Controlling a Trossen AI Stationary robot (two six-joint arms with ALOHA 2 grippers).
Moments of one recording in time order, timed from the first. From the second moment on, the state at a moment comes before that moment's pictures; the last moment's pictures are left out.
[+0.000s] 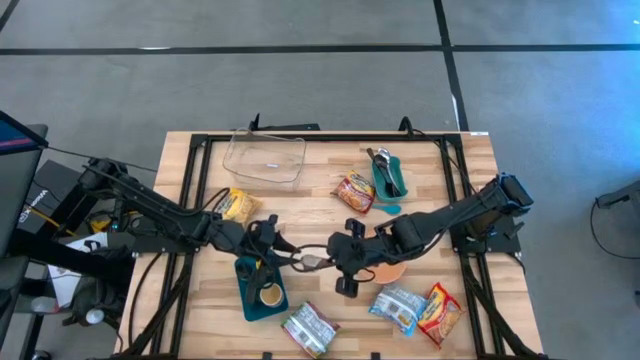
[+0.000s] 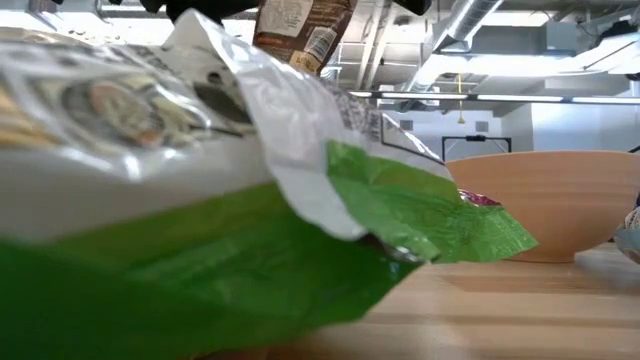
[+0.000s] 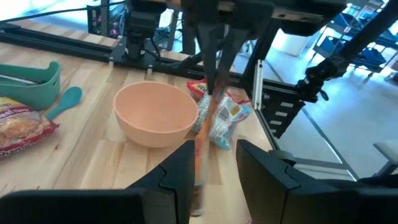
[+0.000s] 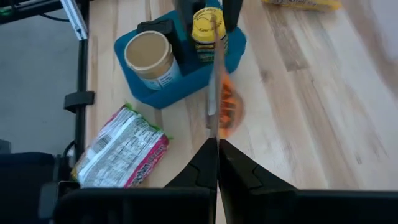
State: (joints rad) left arm -0.40 1.22 0.63 0.35 -0.26 -0.32; right arm 0.38 1.73 1.56 -0.70 0.24 0.51
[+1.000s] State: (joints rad) left arm -0.40 1.23 0.63 0.36 -0.27 -0.22; right arm 0.37 1.73 1.56 -0.68 0.15 0.46
